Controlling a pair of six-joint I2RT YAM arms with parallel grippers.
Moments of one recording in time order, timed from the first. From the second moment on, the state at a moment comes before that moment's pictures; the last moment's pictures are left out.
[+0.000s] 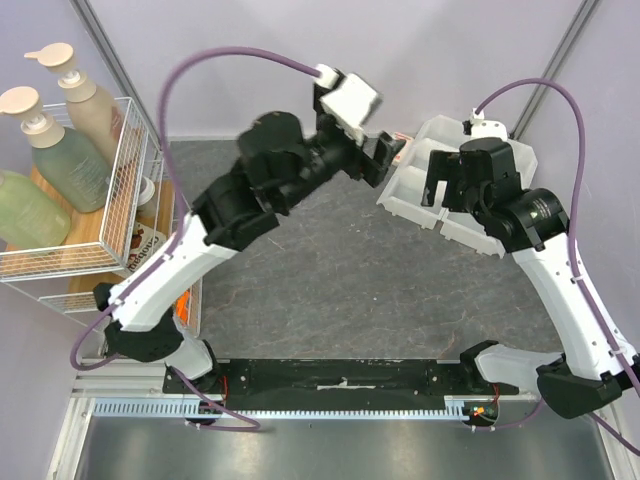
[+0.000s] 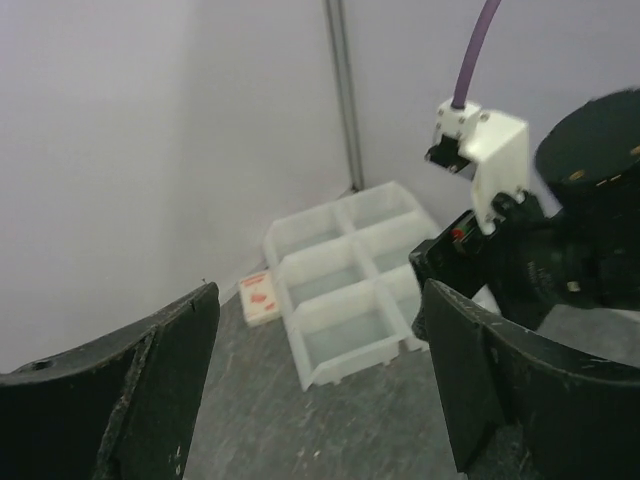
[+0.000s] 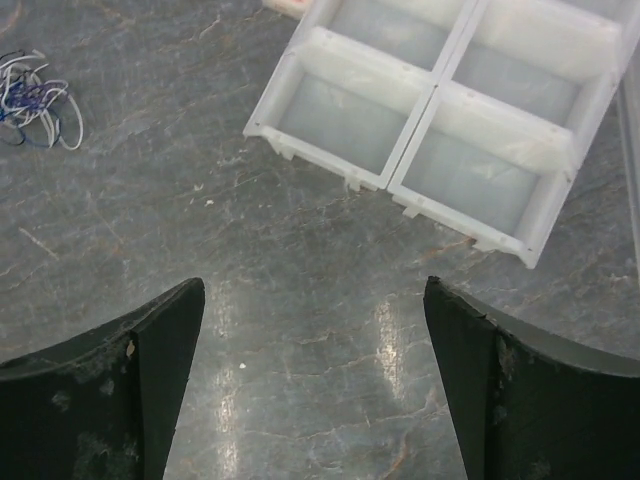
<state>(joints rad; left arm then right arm) -1.01 1.55 2.12 -0.44 -0.17 0.14 0.43 1.20 1.60 -1.01 0.39 0.36</state>
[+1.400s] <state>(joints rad) -0.60 2.32 1.85 -0.50 -0.83 0.16 0.43 1.04 1.59 -1.03 0.43 0.26</state>
